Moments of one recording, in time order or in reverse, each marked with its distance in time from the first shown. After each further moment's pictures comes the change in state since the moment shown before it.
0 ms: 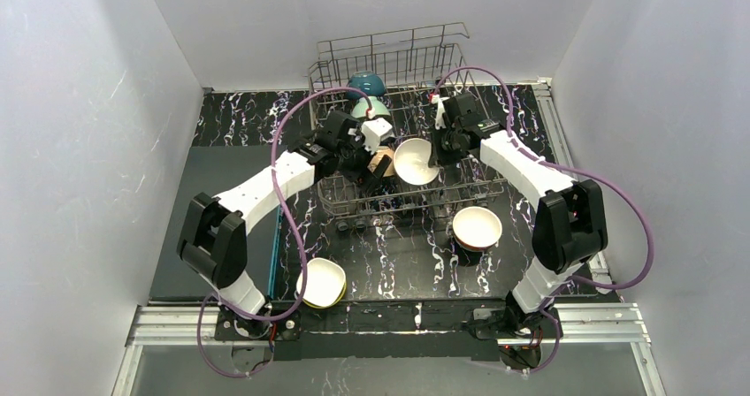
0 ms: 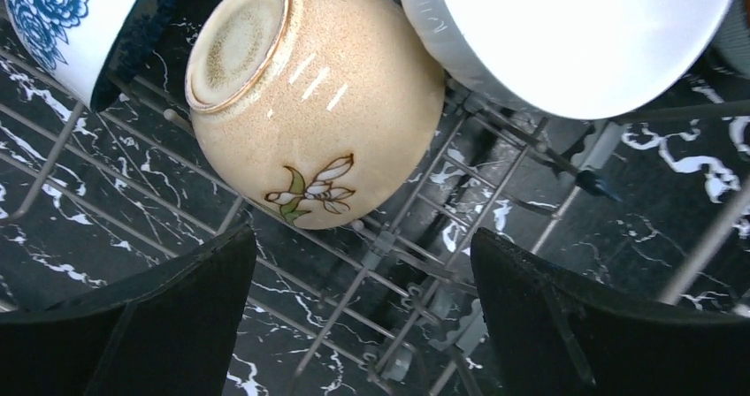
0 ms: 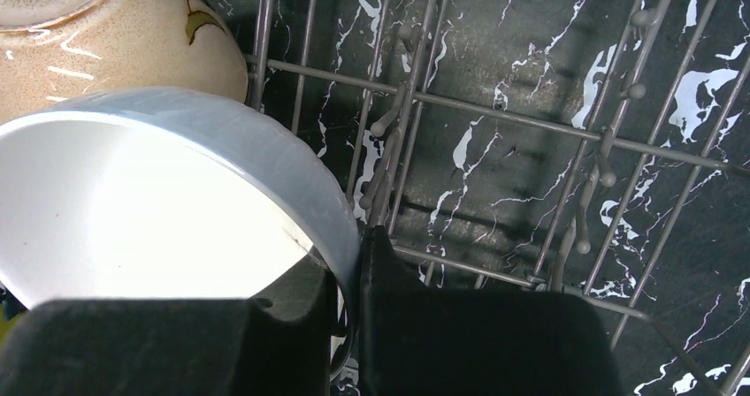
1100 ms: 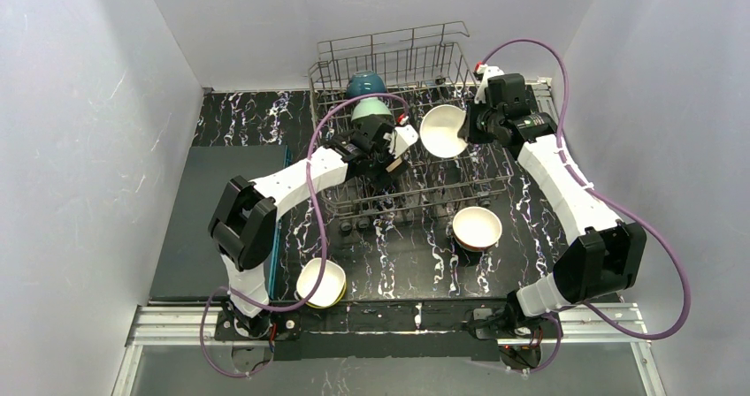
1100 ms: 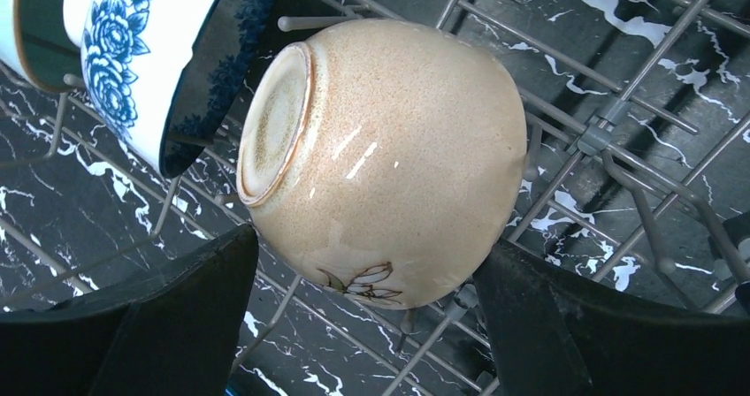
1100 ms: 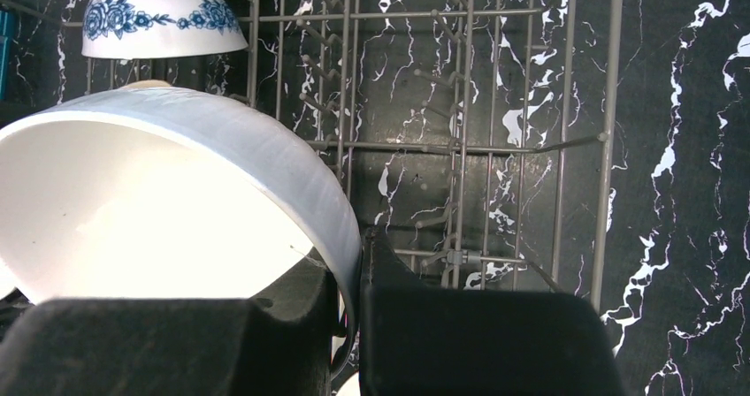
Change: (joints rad) left arm -0.133 0.203 0.171 -0.025 -0.384 0.187; right arm -0.127 -0.220 0.043 -0.014 0.048 0.030
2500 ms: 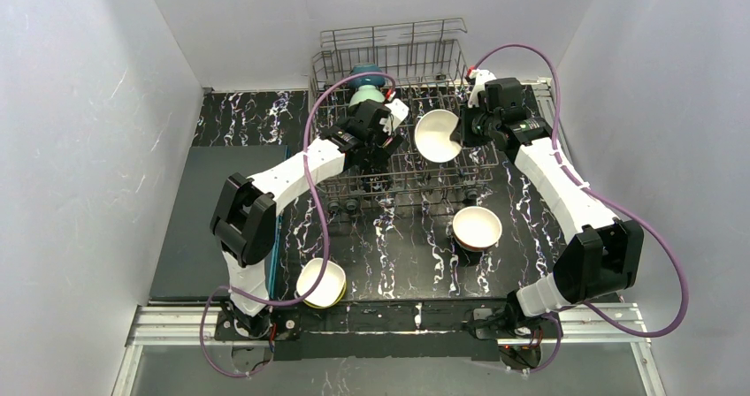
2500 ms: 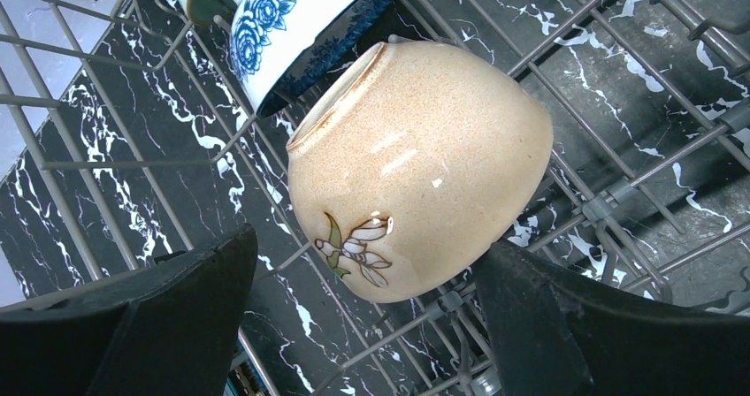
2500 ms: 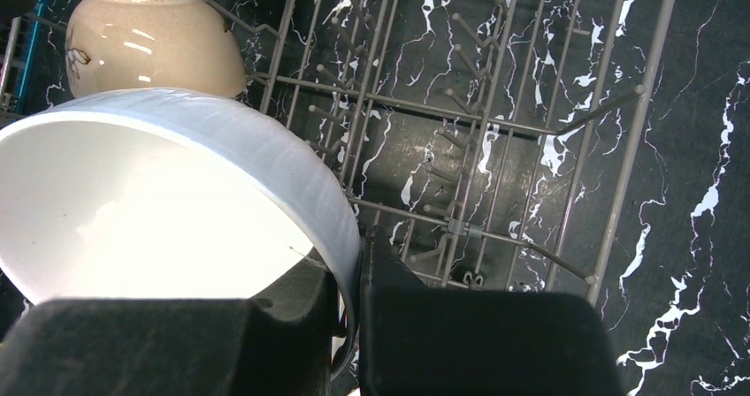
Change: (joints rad) left arm 0.038 0.026 0.085 0.061 -0.202 -0.095; right arm 0.002 0.000 -0.056 0.077 -0.087 -0.046
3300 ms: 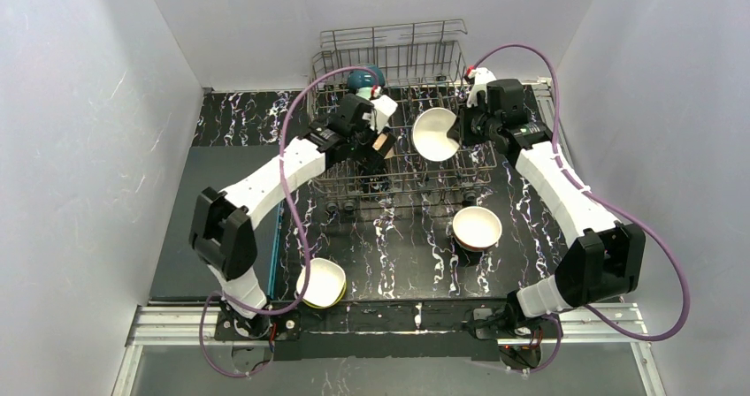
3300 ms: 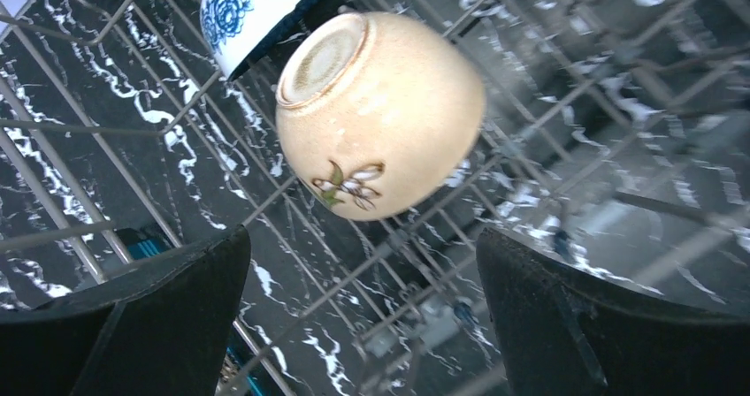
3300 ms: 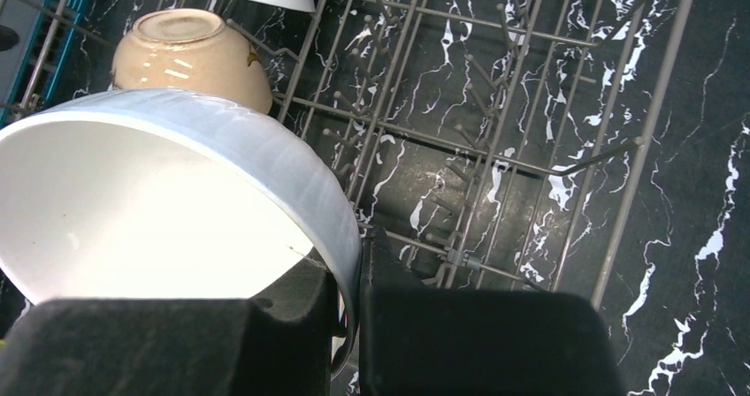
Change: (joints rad) left arm 0.032 -0.116 -0.029 -0.126 0.174 -0.059; right arm 0.000 -0.016 -0.027 0.076 -0.043 -0.027
